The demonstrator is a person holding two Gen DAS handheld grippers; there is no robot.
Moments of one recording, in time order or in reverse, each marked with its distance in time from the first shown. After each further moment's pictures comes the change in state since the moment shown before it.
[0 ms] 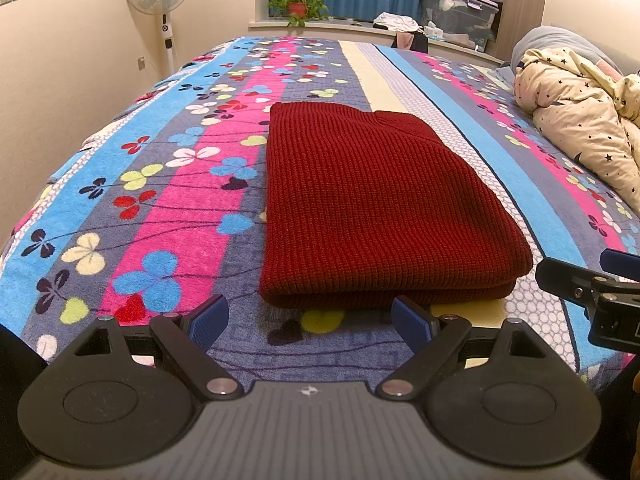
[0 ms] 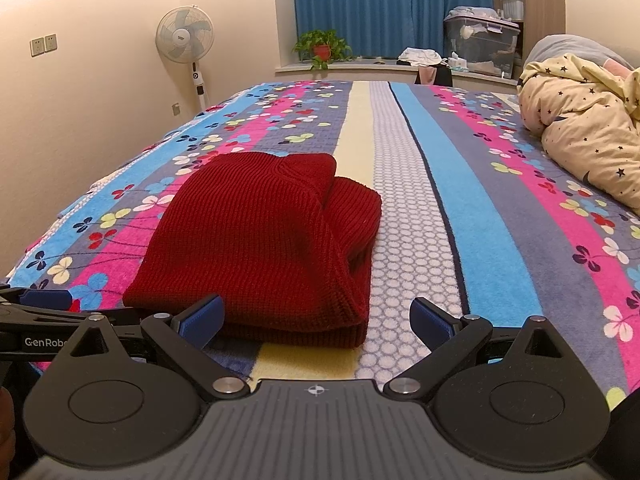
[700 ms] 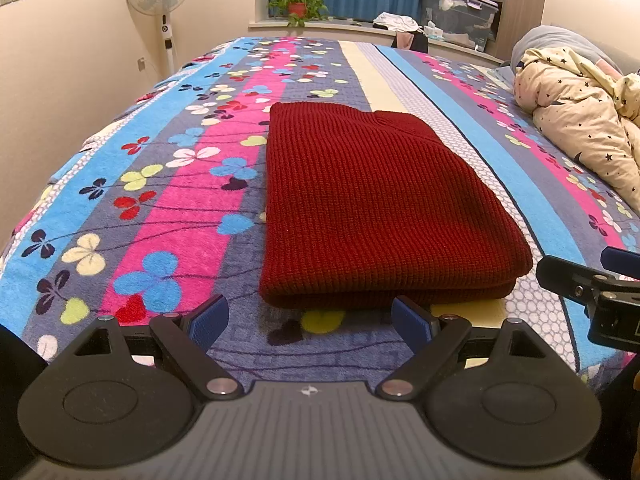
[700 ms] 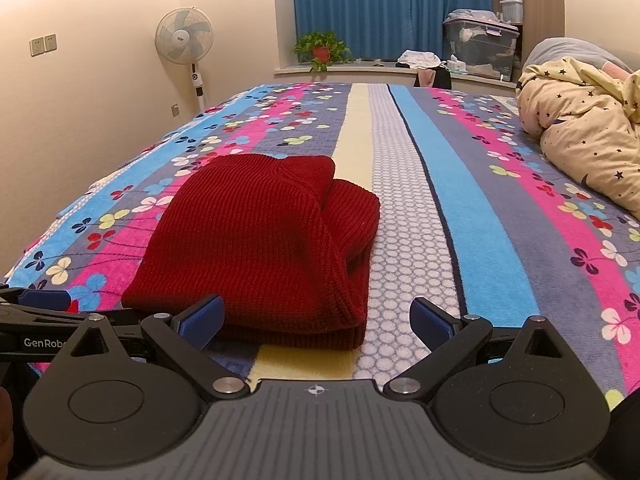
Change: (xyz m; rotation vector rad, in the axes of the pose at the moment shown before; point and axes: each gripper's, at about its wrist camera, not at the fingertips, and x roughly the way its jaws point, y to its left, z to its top) left arm 0.000 -0.001 0.000 0.001 -0.001 0.001; right arm 0.000 -0.001 0.001 0.000 -0.004 -0.006
